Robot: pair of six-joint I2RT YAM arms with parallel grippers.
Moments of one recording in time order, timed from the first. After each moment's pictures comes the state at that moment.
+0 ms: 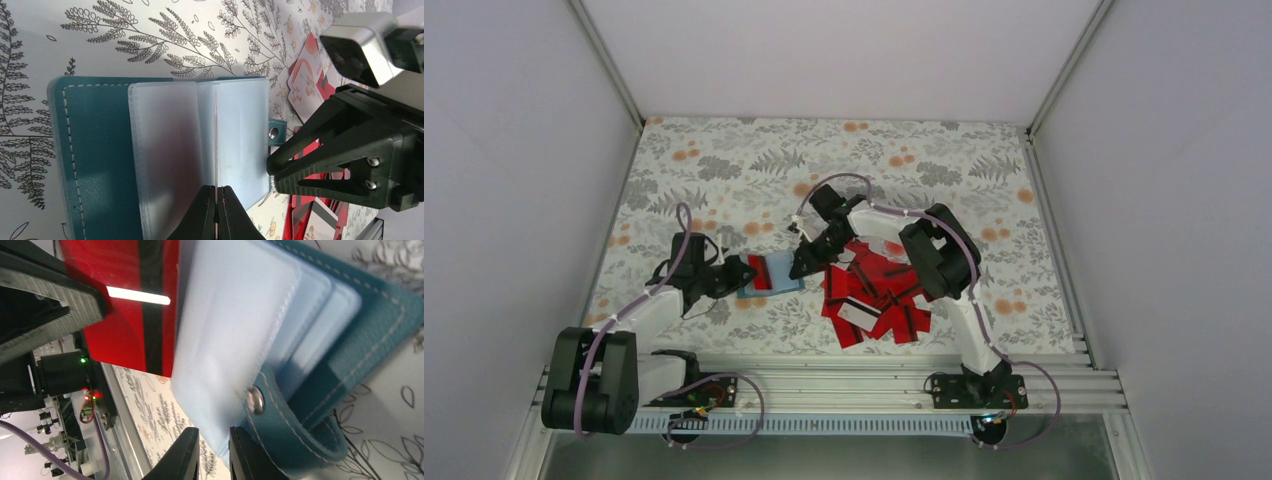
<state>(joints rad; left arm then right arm) -0.08 1.15 0.36 -0.11 0.58 -0.59 0.73 2.24 1.58 -0.65 -0.86 0.16</state>
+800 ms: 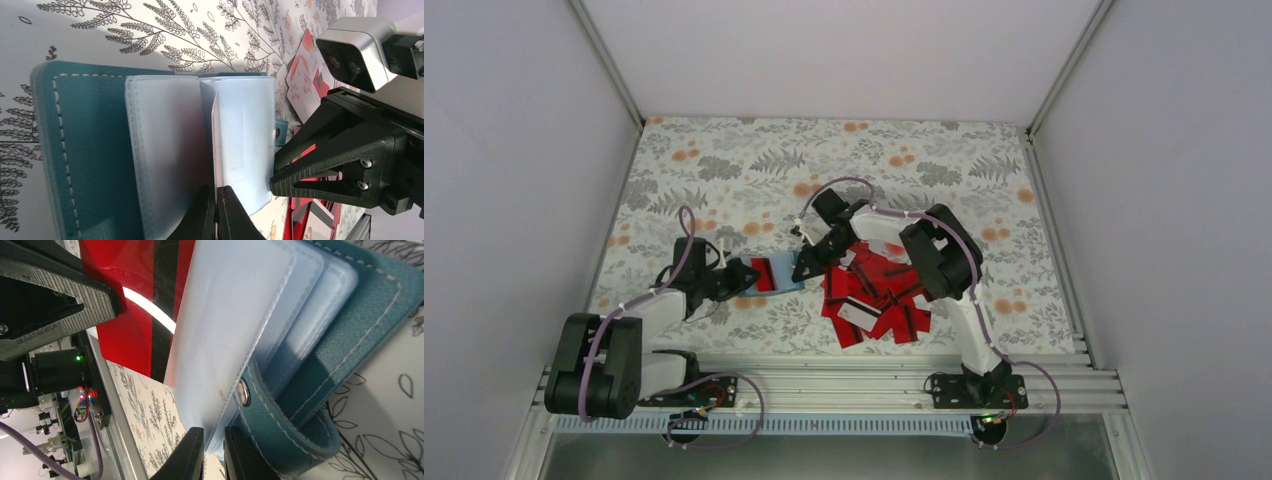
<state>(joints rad) -0.08 1.22 0.30 0.05 0.63 -0.62 0.73 2.24 1.51 -0.58 -0.86 0.16</state>
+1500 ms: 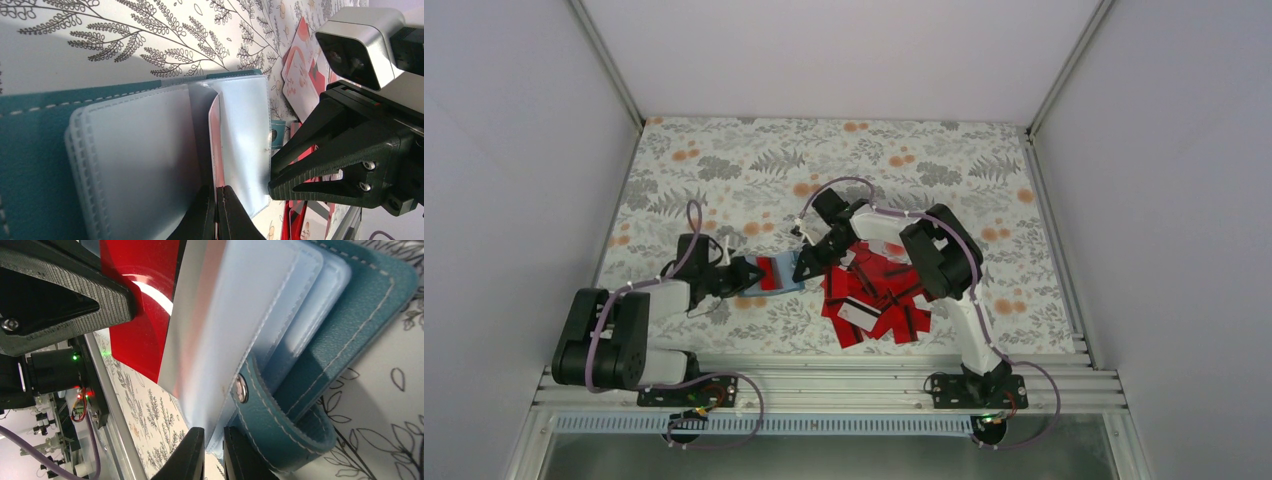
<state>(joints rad) -0.07 1.35 0.32 0.14 0.71 -0.59 0.73 2.23 1.51 -0.59 -0.85 0.16</state>
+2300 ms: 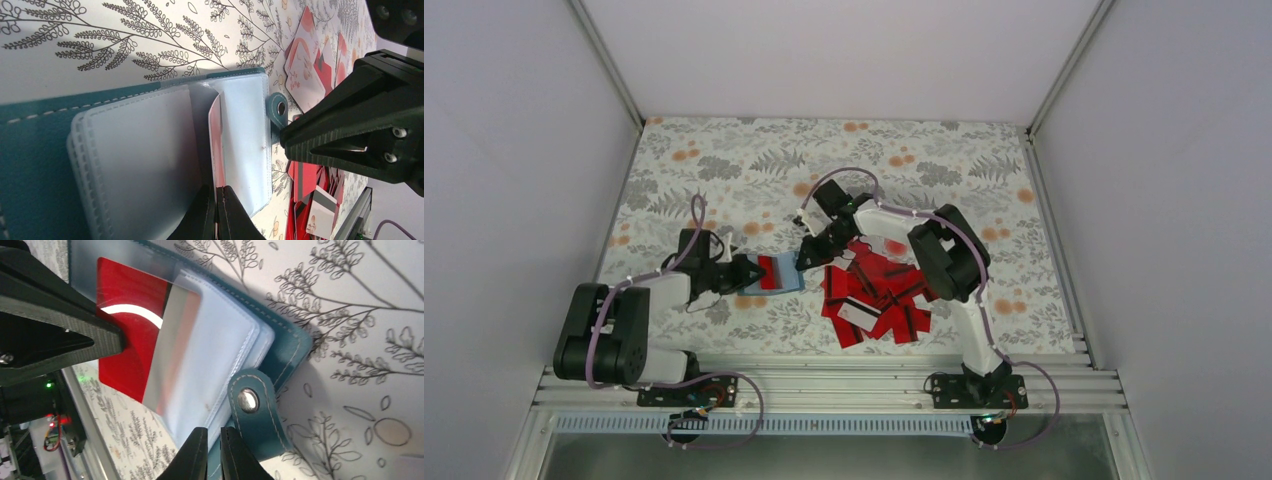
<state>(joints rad) -0.07 1.38 0.39 0.03 0.71 -0.51 0.72 2.18 1.52 -0.58 -0.72 0.20</state>
